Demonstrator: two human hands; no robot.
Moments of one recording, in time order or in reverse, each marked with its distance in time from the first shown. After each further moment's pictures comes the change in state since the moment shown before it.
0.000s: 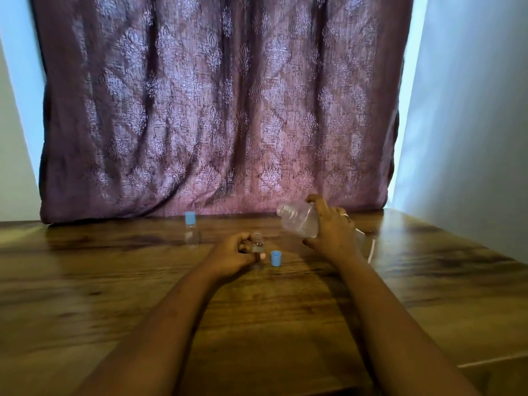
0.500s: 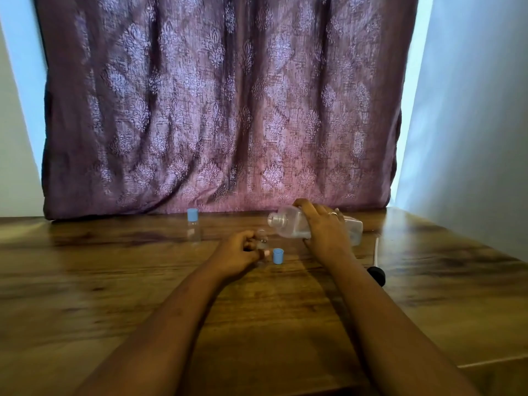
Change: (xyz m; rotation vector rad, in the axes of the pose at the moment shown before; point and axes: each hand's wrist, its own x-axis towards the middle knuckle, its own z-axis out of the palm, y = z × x) left_hand -0.008 0.004 0.006 0.064 0.025 0.051; right_hand 0.000 -0.010 0.011 -0.100 0.008 -0.137
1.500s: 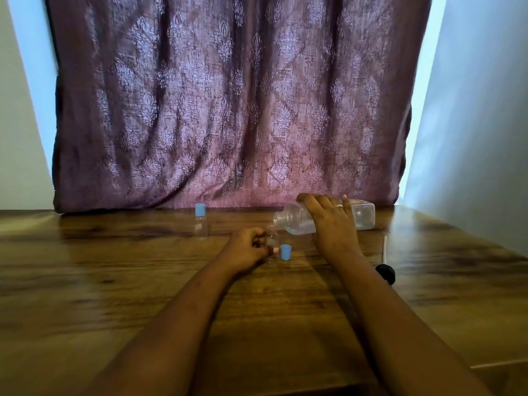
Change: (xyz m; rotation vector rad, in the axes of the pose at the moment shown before) left_hand -0.003 0.005 0.003 0.078 0.021 -0.002; right_hand 0.001 -0.010 -0.003 -0.086 0.074 -0.049
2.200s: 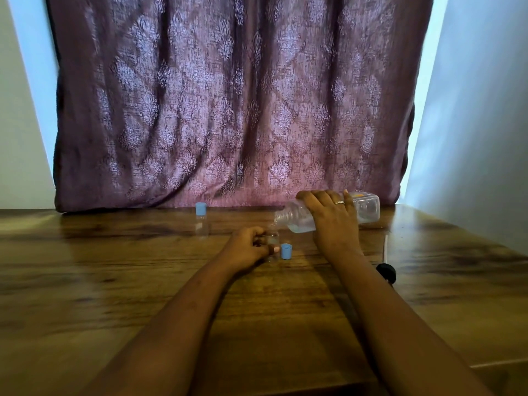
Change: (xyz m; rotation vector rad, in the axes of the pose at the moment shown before) left_hand -0.005 0.008 0.001 -0.042 -0.018 -0.022; right_hand 0.000 -0.004 -0.005 -0.071 0.044 -0.014
